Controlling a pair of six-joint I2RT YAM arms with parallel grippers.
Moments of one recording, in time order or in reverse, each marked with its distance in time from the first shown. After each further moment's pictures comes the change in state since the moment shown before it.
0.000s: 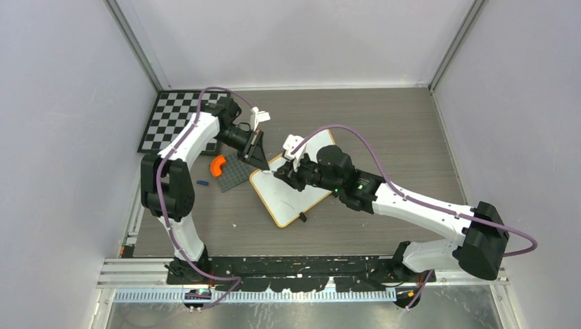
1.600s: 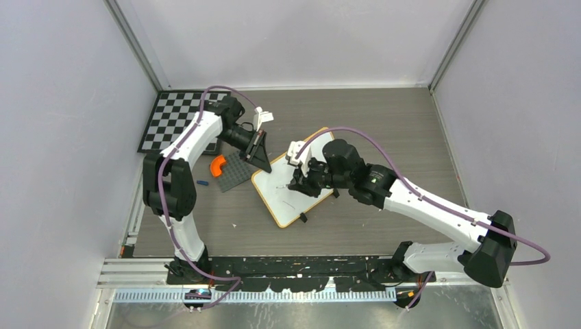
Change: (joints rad) left arm -0.026 0.015 0.023 -0.017 -0.004 0.018; right arm -0.051 -0.064 0.085 -0.383 -0.197 -0.095
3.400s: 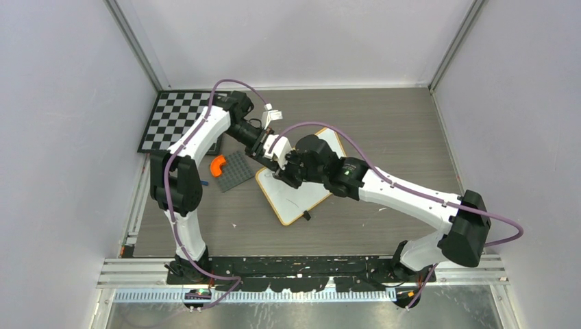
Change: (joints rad) left arm -0.056 0.064 0.127 -0.064 -0.062 0.061; right arm 0.082 0.208 0.156 0.042 0.233 -0.028
